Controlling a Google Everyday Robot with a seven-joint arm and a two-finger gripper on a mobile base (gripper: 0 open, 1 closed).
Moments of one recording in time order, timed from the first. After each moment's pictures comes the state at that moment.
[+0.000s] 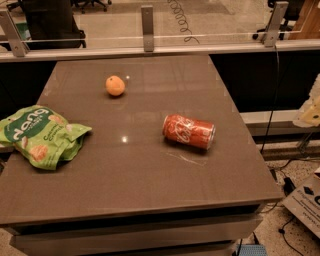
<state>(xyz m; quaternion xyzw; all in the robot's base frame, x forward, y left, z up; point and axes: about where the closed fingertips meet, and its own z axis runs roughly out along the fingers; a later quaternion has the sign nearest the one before) 0.450 -0.241 1.039 -0.58 0.74 -0.18 0.30</state>
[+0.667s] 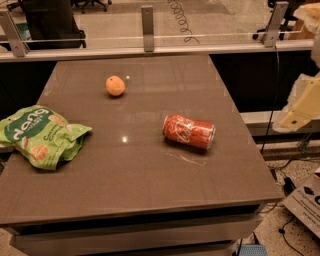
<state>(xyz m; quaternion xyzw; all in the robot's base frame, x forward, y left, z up) 0.451 -0.211 1.028 -0.59 0.73 -0.15 0.31</state>
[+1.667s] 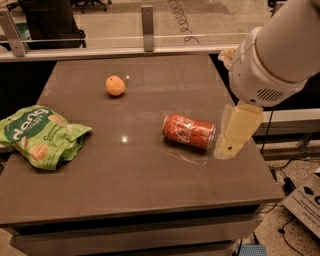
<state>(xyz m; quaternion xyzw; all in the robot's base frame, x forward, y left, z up) 0.441 -0.115 0.965 -0.65 0.71 -0.05 0.25</state>
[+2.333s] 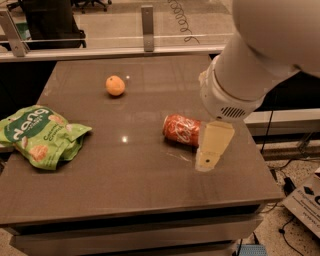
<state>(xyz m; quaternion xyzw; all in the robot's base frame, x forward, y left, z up) 0.446 -0.087 0.919 -0.66 0.72 -0.05 0.20</state>
